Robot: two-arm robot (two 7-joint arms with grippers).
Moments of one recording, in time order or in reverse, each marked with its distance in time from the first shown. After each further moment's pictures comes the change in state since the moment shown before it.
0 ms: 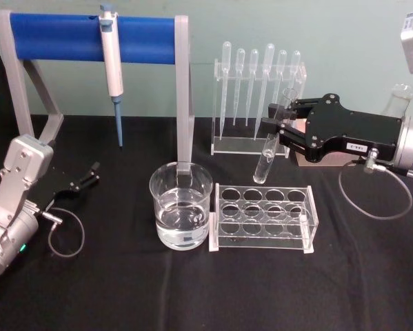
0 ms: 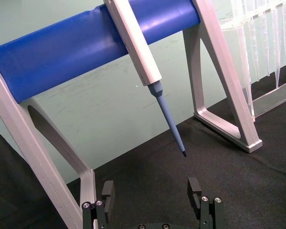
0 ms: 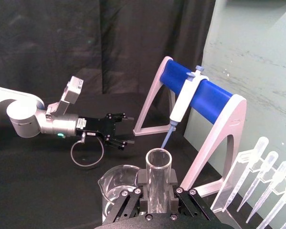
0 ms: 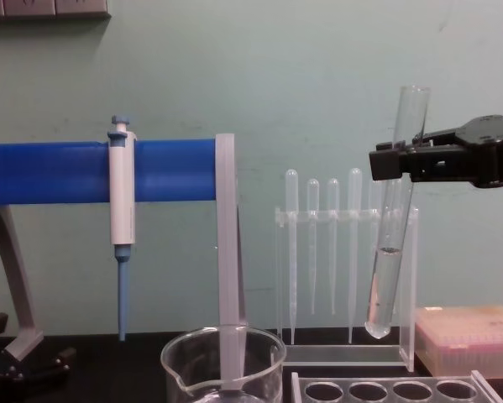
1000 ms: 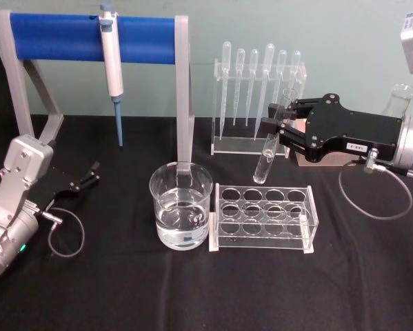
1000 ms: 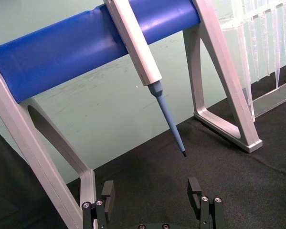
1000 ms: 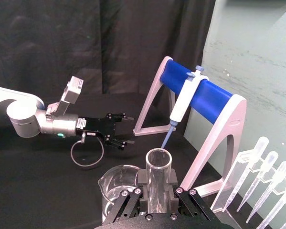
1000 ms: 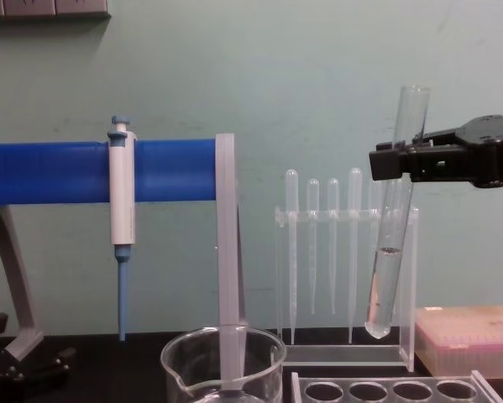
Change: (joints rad) left arm 0.000 0.000 0.000 0.000 0.000 0.000 0.000; right arm 0.000 0.000 0.000 0.000 0.000 0.000 0.000
